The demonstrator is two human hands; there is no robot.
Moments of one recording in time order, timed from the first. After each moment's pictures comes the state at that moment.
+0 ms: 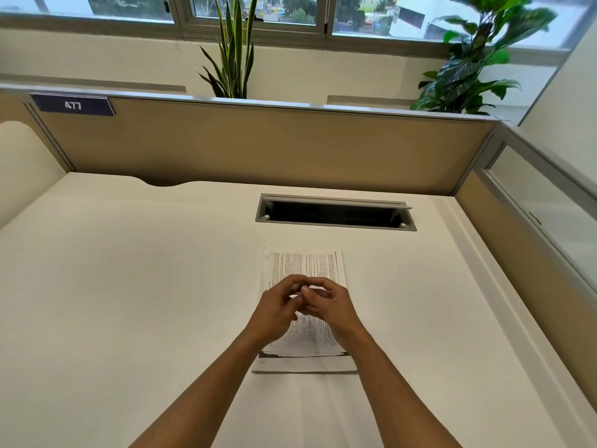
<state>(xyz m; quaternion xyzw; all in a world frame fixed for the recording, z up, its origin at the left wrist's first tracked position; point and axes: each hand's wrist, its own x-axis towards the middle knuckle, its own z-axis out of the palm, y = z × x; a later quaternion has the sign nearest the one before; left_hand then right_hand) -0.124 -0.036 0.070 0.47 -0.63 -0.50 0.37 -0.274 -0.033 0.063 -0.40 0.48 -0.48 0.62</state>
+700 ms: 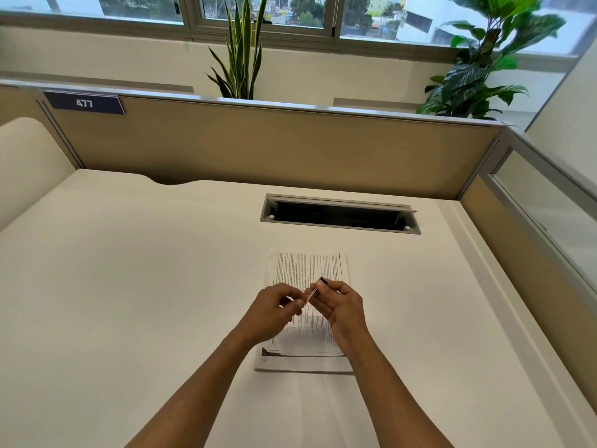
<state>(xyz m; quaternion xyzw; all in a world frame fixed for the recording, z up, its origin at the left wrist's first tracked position) -0.108 -0.041 0.063 0.53 -0.65 -0.46 0.30 -0.272 -0.031 0.063 -0.22 0.46 -0.58 0.63</state>
